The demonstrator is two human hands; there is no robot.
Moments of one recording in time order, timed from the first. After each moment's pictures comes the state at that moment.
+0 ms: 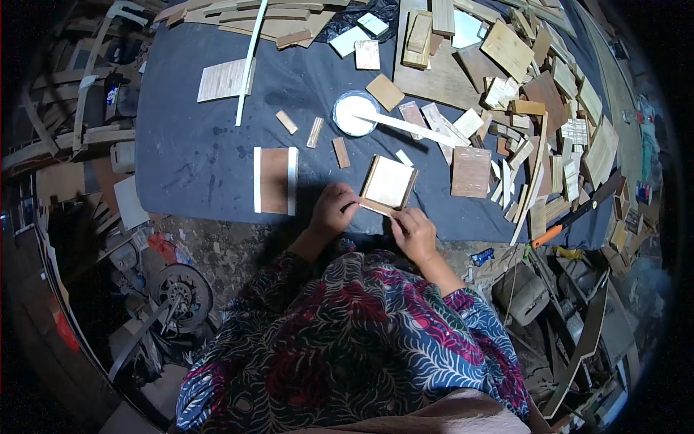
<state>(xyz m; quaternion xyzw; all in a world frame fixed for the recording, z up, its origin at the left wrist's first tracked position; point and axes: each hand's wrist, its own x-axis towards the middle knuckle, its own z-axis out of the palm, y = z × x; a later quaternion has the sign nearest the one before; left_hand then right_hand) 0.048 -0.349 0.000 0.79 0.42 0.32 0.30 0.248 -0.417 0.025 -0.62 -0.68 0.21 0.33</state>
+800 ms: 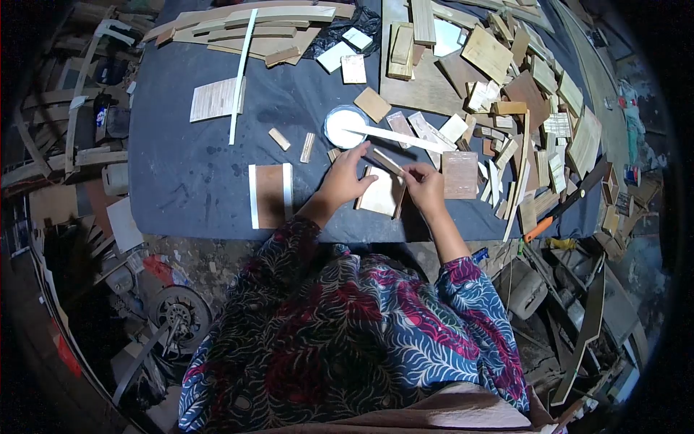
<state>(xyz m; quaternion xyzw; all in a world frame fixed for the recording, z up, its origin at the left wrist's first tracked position) 0.094 -0.269 0.014 0.75 0.44 0.23 0.44 0.280 -0.332 0.010 -0.73 -0.48 0.33 0.35</state>
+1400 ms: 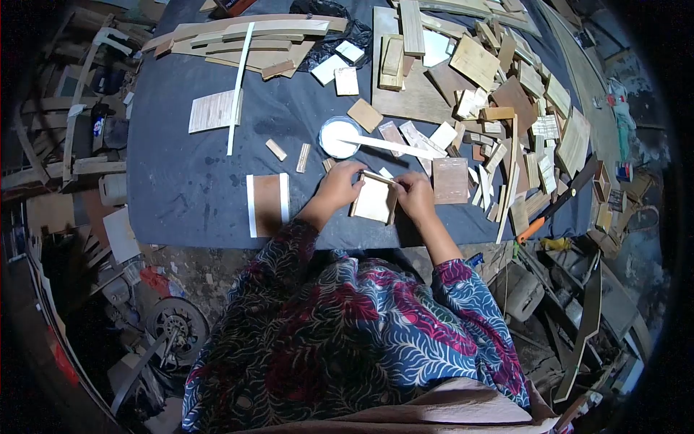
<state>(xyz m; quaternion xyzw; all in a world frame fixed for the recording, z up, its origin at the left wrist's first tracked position) 0.092 -0.265 0.010 0.80 0.43 0.17 0.38 0.280 -0.336 0.007 -0.73 -0.59 0.23 0.27</state>
